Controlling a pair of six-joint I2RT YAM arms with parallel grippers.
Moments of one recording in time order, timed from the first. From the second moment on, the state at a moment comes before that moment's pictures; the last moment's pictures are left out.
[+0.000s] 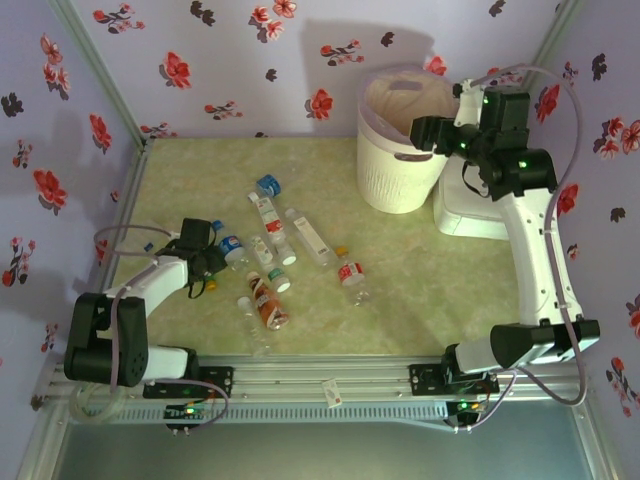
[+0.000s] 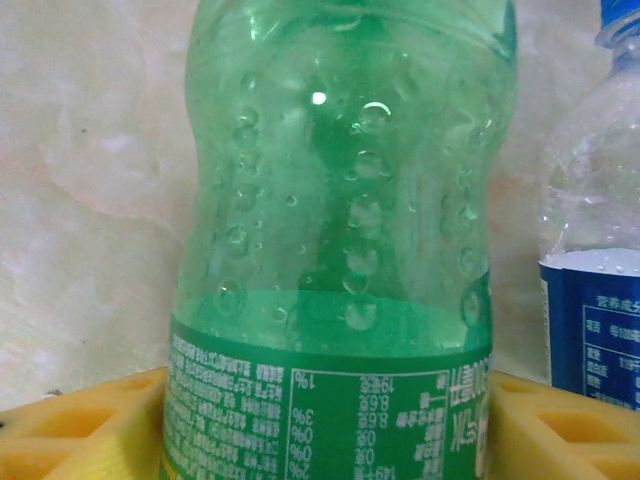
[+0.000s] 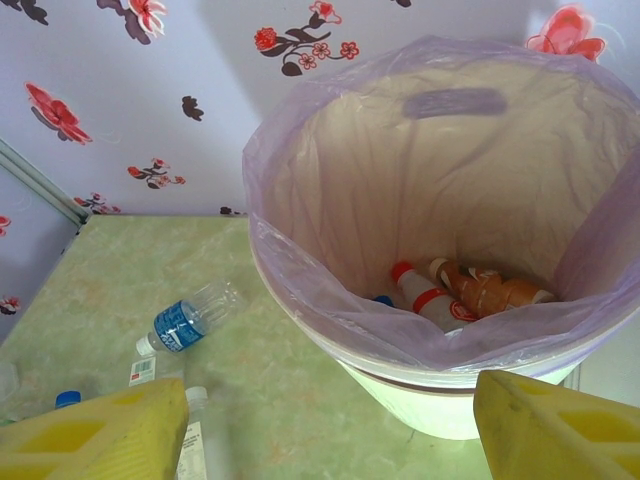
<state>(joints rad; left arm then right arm) -0.16 1.34 0.62 -0.40 -0.22 -0.61 0.13 1.41 1.79 -0.84 -0.27 0.17</state>
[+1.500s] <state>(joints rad) -0.53 1.19 0.82 0.19 0.45 -0.49 0.52 1.64 1.66 -0.54 -0.64 0.46</state>
